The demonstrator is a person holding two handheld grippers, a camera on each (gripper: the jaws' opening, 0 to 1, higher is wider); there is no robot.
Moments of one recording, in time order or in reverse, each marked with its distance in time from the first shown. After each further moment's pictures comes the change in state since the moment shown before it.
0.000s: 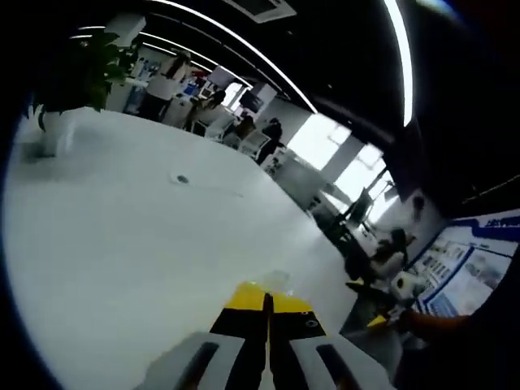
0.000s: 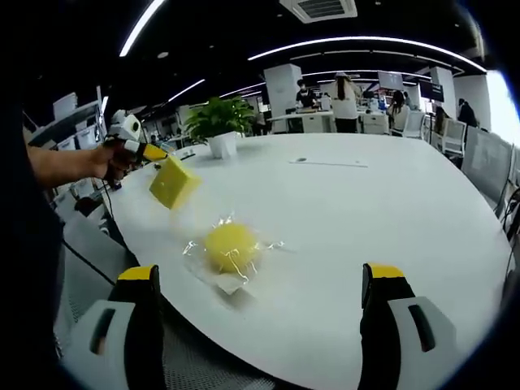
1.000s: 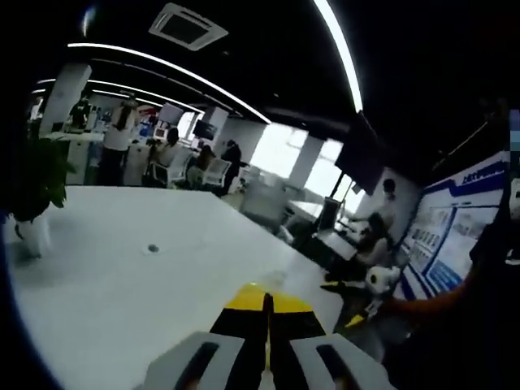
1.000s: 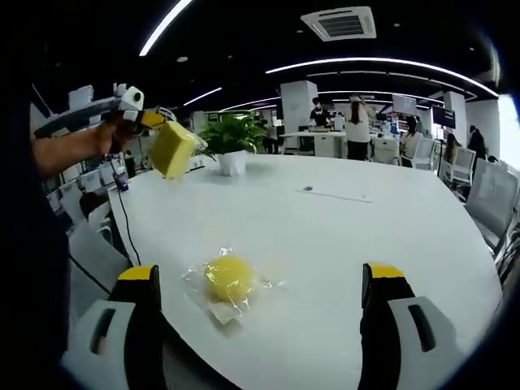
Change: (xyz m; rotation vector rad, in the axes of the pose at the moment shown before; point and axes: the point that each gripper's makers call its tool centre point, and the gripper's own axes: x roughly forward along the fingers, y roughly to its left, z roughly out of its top) left arm -0.035 -0.080 0.085 0.265 -0.069 -0.119; right arm -0.005 -0.001 0.056 -0.100 -0.071 0.048
